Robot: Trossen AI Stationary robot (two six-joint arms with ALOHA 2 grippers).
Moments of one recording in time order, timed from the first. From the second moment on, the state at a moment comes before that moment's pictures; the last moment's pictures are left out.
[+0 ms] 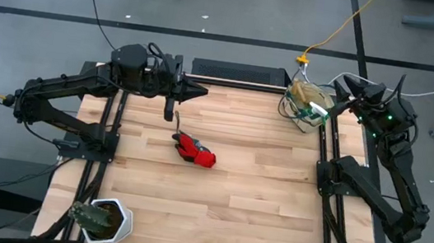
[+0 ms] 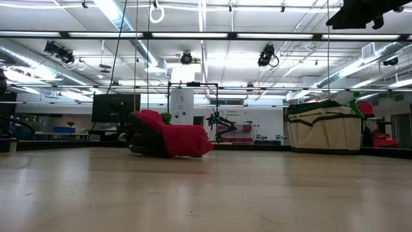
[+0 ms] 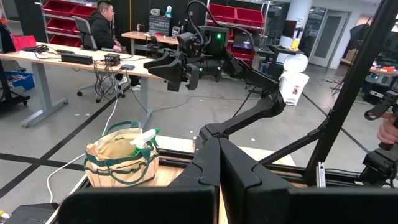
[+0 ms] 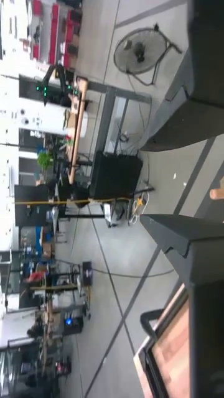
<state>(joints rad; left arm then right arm) 0.24 1.19 1.33 -0.18 0.18 -0.12 -1.11 0.43 0.77 -0.35 -0.15 -0.06</state>
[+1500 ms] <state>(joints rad) 0.24 1.19 1.33 -0.18 0.18 -0.12 -0.76 0.45 0.77 -0.34 -0.56 0.10</state>
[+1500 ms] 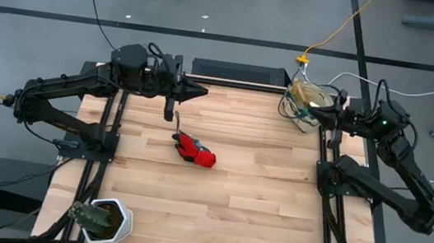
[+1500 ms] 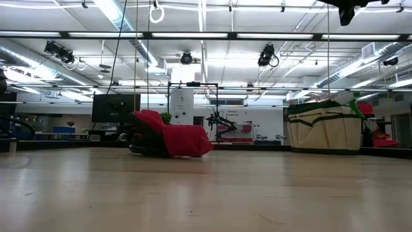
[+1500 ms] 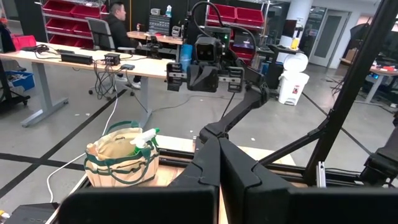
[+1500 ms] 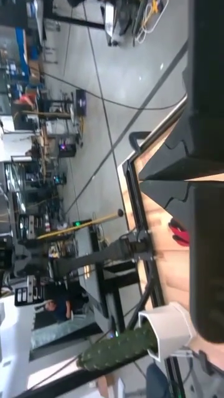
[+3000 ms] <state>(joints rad) 0.24 1.19 1.33 -0.19 0.21 -0.12 -0.33 0.56 0.77 -0.02 -0.55 0.26</state>
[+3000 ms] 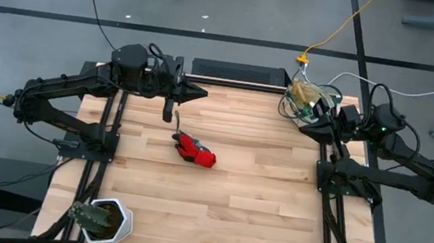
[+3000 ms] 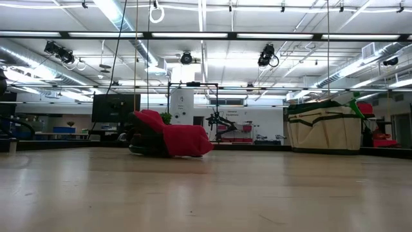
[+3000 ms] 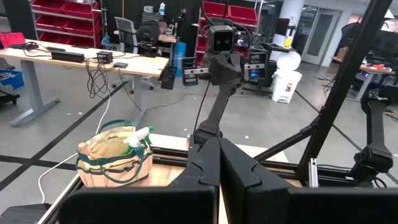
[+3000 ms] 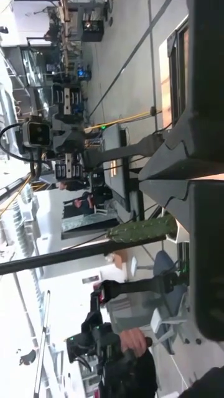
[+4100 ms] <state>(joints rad) 0.24 1.19 1.33 -0.29 0.21 -0.12 -0.10 0.59 0.77 -0.11 -0.07 0.15</state>
